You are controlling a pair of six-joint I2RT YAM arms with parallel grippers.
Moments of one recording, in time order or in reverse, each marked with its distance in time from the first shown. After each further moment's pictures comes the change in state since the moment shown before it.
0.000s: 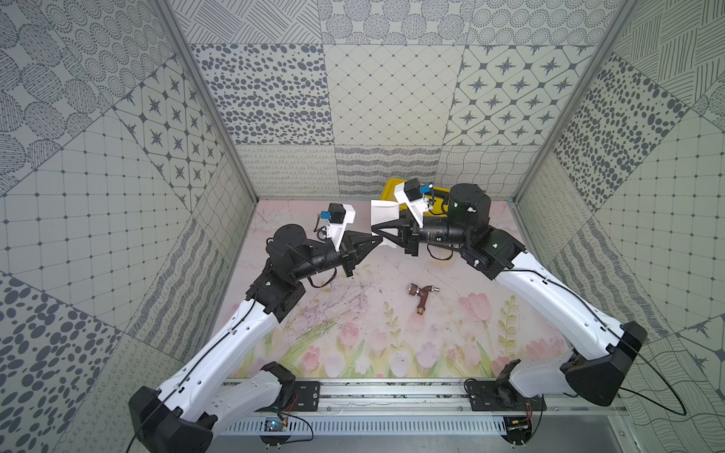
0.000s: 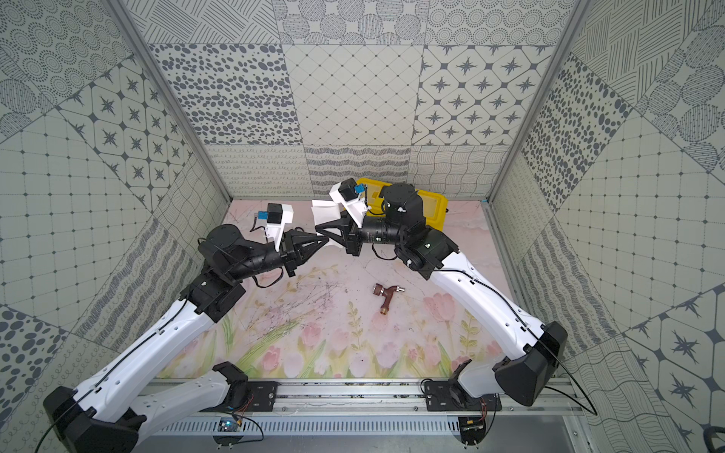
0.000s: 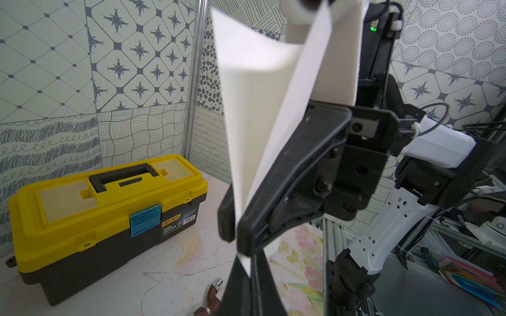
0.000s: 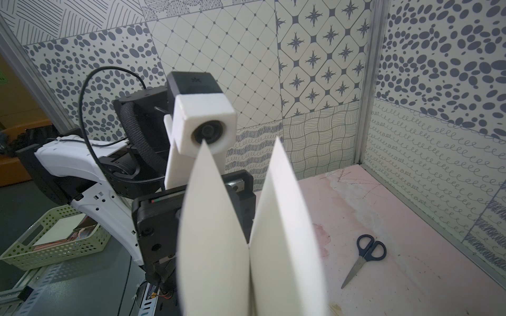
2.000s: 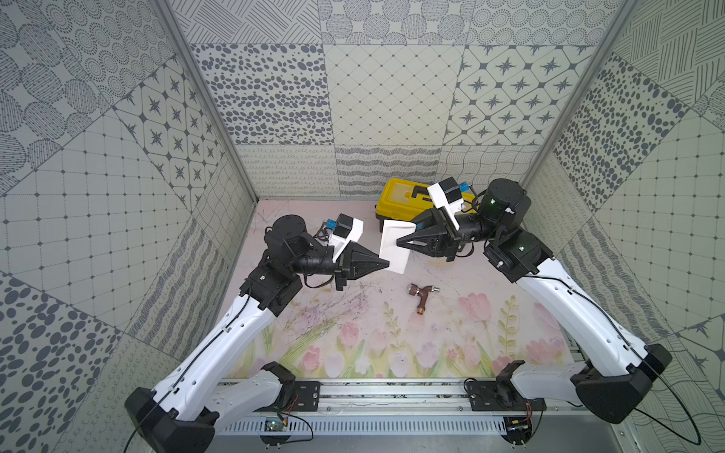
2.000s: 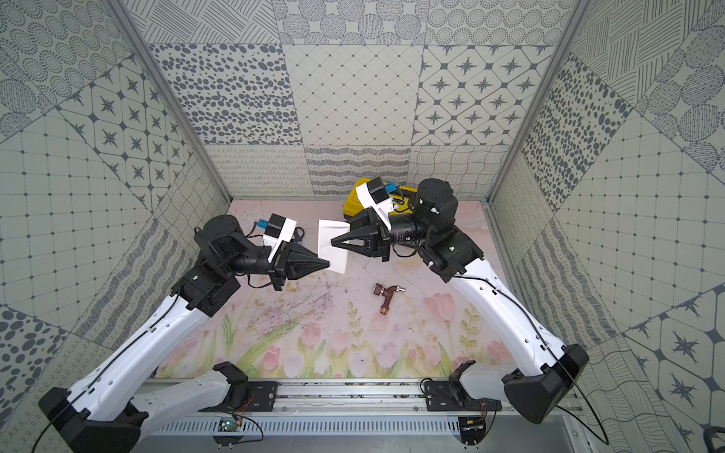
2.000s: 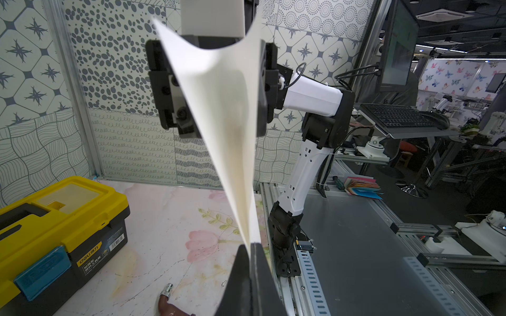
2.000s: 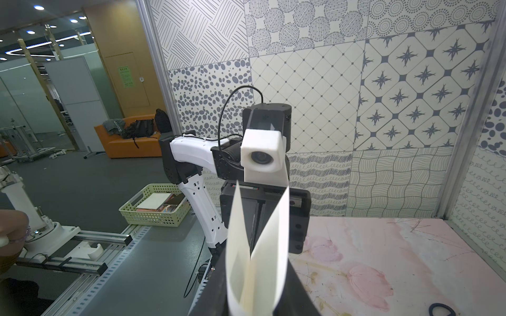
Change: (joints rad) left arm -0.001 0.026 0.127 -0.184 0.427 0.185; right arm -0.105 -0.102 -0.033 0.123 -0.452 0.103
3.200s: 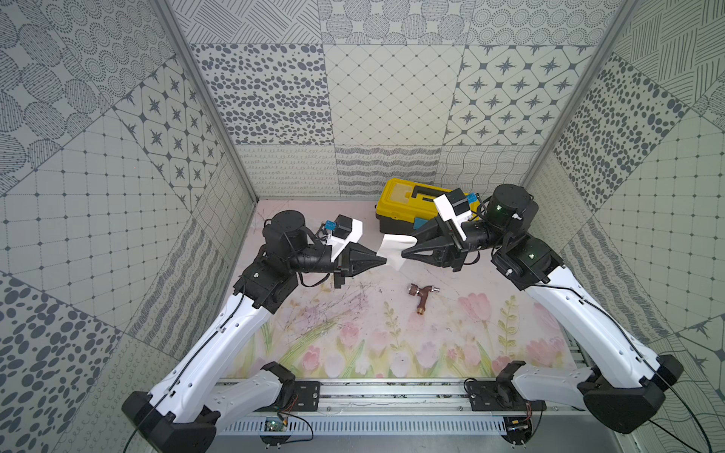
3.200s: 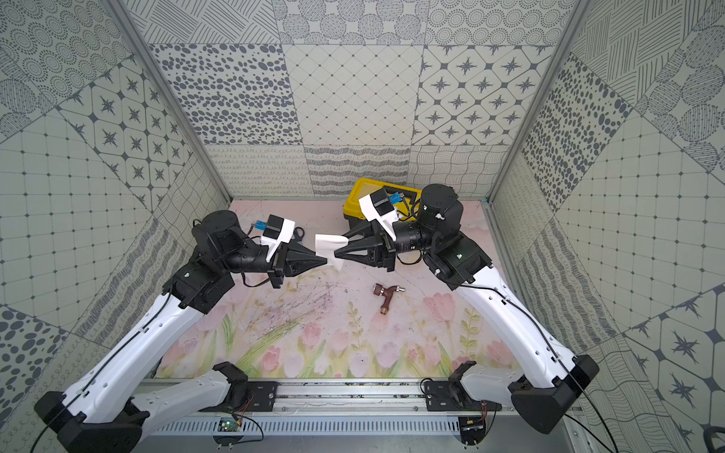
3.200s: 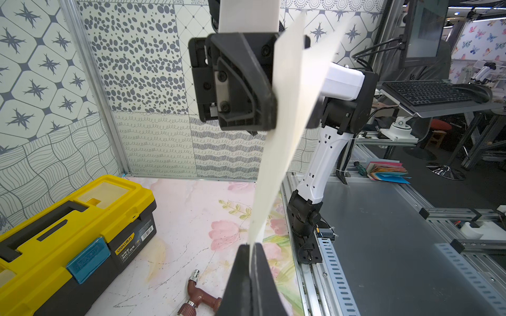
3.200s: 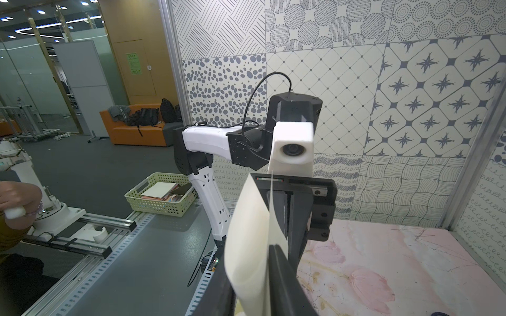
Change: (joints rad) left arm 0.020 0.005 0.064 -0.148 -0.046 0.164; right arm 0.011 -0.058 -0.018 -0.082 -0.011 -0.101
